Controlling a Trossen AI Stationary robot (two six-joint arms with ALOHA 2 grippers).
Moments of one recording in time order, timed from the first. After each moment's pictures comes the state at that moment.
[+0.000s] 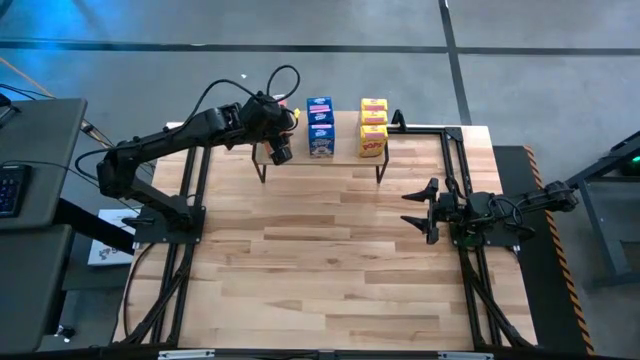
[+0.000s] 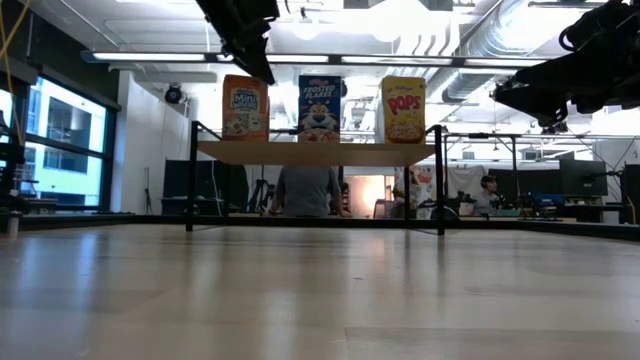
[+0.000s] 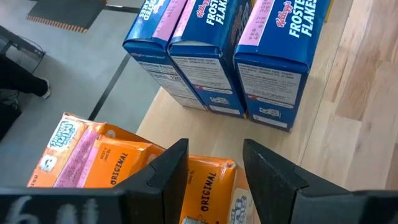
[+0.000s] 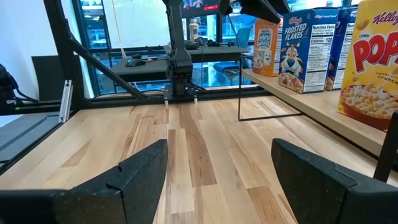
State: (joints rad) left arm 0.42 1.43 1.41 -0.75 -0.28 0.21; right arm 0.24 0.06 0.02 0.05 0.35 0.03
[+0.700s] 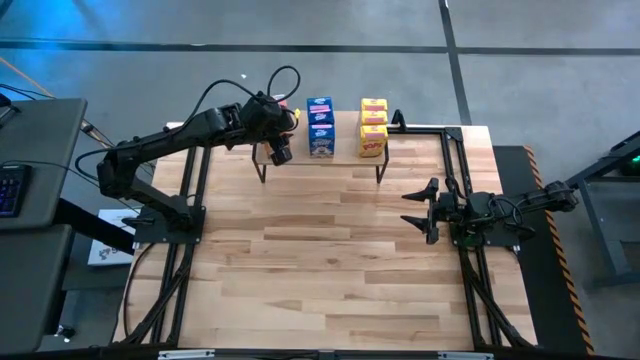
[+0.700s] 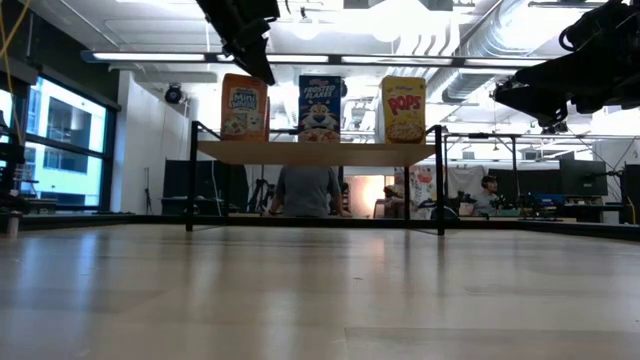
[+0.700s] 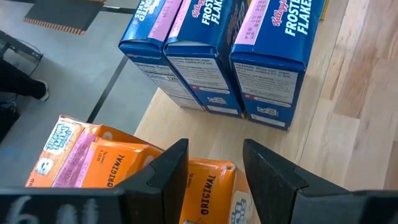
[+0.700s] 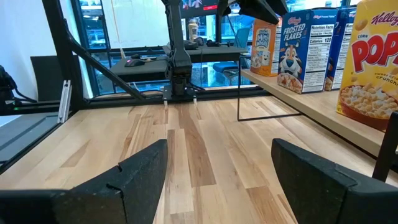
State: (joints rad) left arm 0.42 1.43 1.40 -0.75 -0.27 0.23; right arm 0.24 0.06 0.02 0.05 0.35 0.03
